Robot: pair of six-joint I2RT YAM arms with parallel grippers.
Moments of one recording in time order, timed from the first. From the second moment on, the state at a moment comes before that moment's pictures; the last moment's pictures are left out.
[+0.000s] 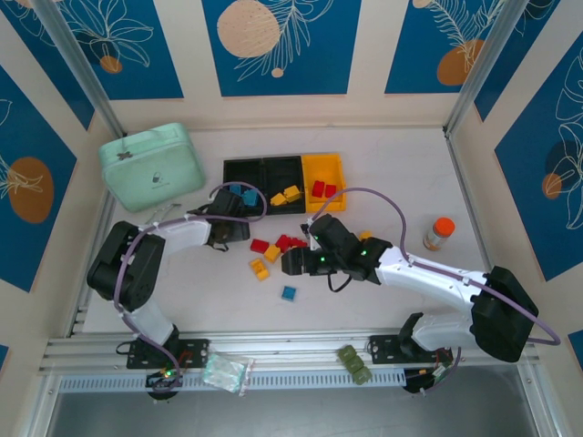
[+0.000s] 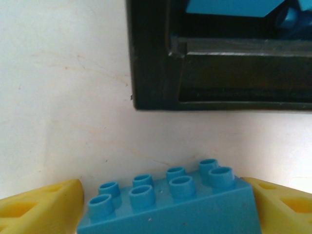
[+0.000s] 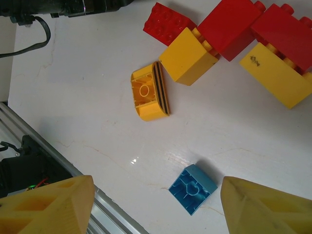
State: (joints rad) left arm -0.45 1.69 0.88 -0.30 -0.18 -0.52; right arm 0.89 1.26 0.77 -0.35 -0.20 0.77
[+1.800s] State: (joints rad) left arm -0.38 2.01 1.71 -0.74 -0.09 -0.36; right arm 0.89 1.23 0.73 -0.33 -0.18 0.80
